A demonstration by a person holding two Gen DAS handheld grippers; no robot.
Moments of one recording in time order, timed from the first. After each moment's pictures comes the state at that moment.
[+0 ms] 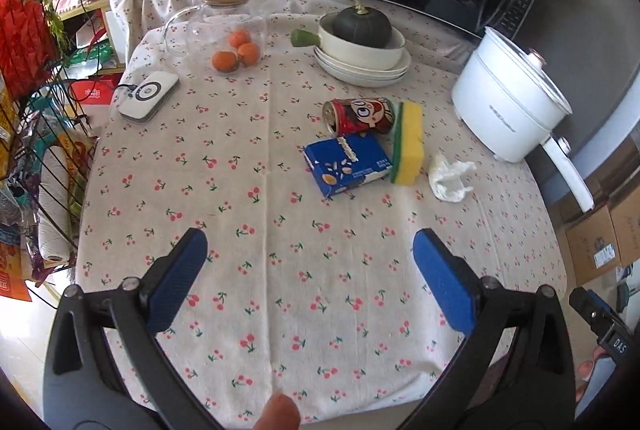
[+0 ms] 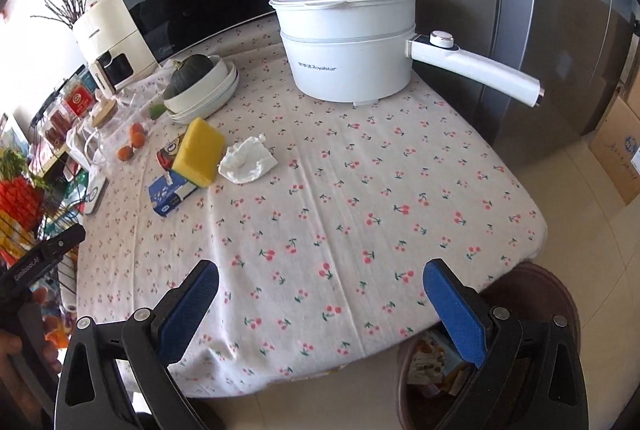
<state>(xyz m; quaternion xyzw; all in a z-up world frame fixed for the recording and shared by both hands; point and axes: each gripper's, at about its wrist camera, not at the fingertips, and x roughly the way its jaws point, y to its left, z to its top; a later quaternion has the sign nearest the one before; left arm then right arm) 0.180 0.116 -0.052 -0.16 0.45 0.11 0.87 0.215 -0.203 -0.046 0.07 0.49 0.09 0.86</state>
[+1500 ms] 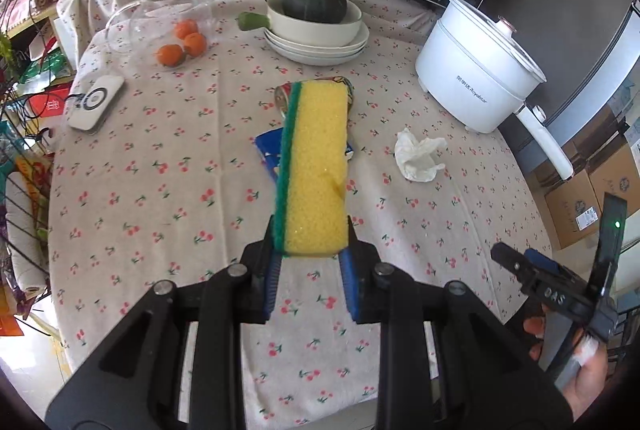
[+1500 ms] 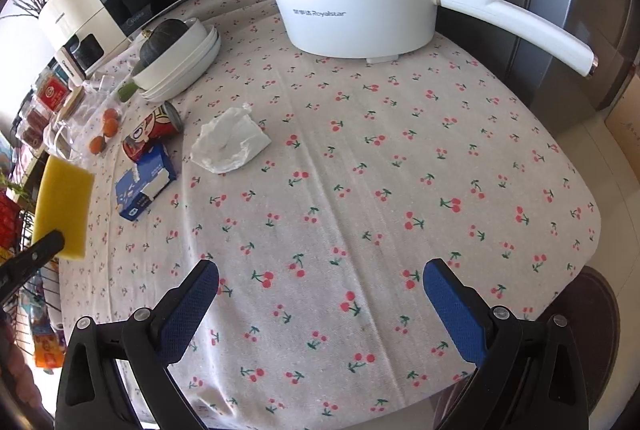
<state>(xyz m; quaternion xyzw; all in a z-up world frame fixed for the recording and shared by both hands) 0.183 0.107 -0.050 -0.14 0.48 0.03 0.87 0.266 -0.169 -0.108 0.07 0.54 0.09 0.84</state>
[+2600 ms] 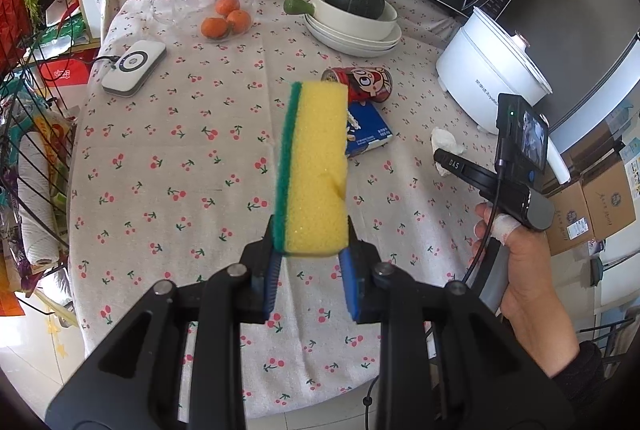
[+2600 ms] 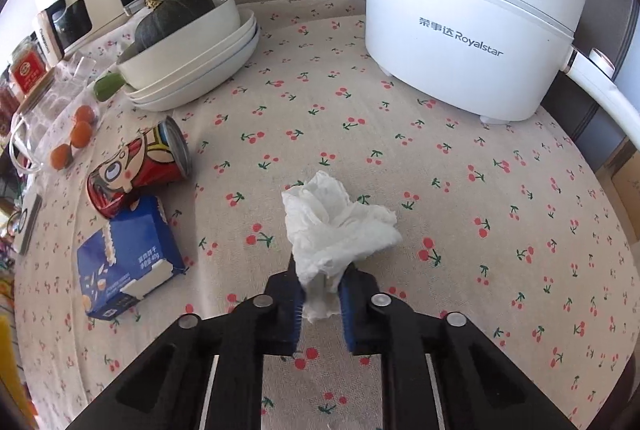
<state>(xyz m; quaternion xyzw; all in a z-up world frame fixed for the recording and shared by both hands) 0.158 0.150 -0.058 -0.17 0.49 0.02 0.85 0.355 -0.052 -0.154 0.00 0.51 0.07 0.86</state>
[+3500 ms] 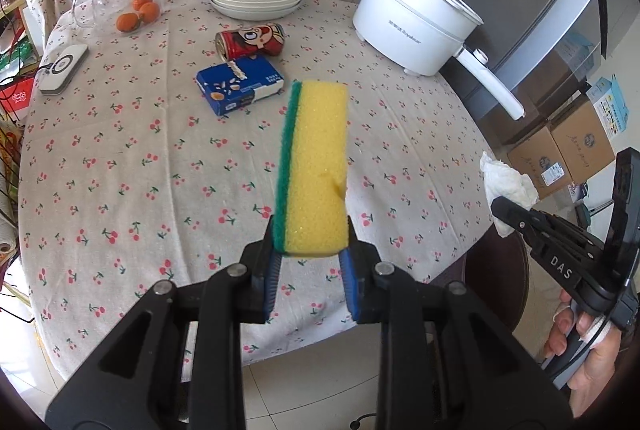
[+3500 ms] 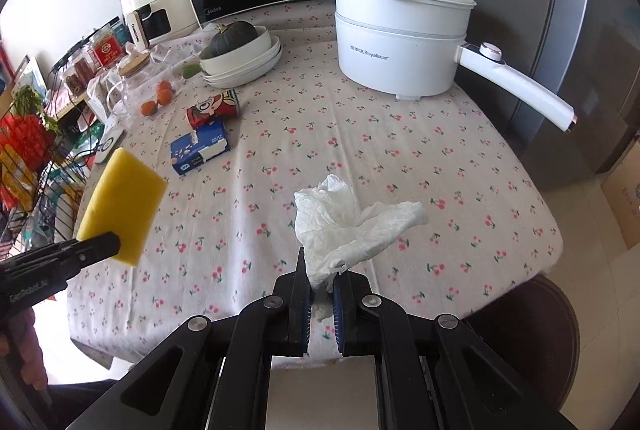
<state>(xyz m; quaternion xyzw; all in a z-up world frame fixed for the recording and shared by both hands) 0.133 0.057 -0.058 -0.14 0.51 -0.07 0.85 0.180 -0.172 -0.055 -0.01 0.49 0.14 0.86</state>
